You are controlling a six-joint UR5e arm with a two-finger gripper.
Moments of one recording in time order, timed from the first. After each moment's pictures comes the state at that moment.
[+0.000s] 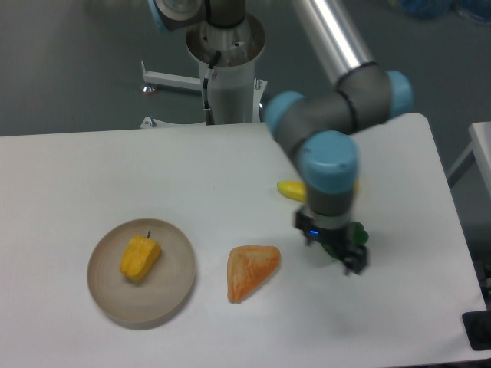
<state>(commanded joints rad) 2.12 -2.12 -1.22 -1.26 1.66 0.91</state>
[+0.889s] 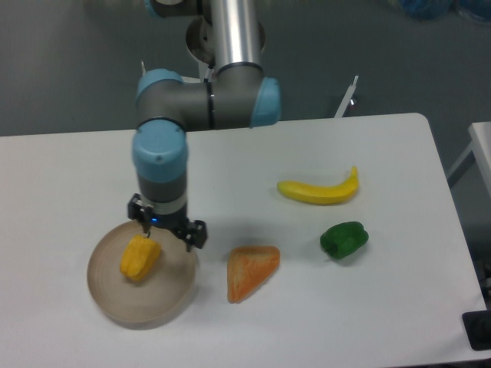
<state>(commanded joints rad) 1.87 -2.09 -1.39 -1.15 1.48 0.43</state>
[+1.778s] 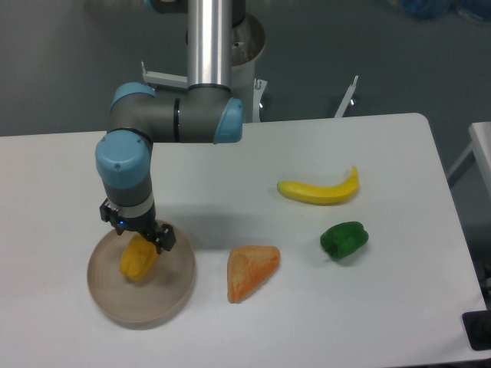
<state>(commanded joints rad) 1.82 -2.12 -1.42 -1.11 1.49 0.43</state>
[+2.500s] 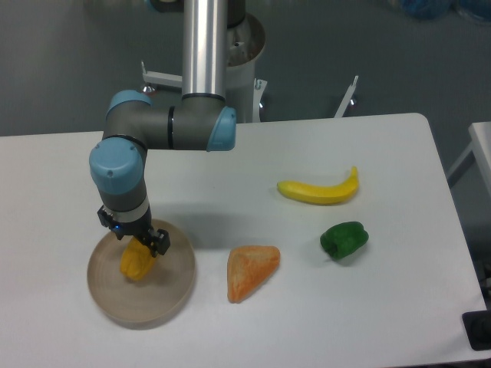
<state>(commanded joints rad) 1.81 -2.14 -1.42 -1.08 1.52 0.44</state>
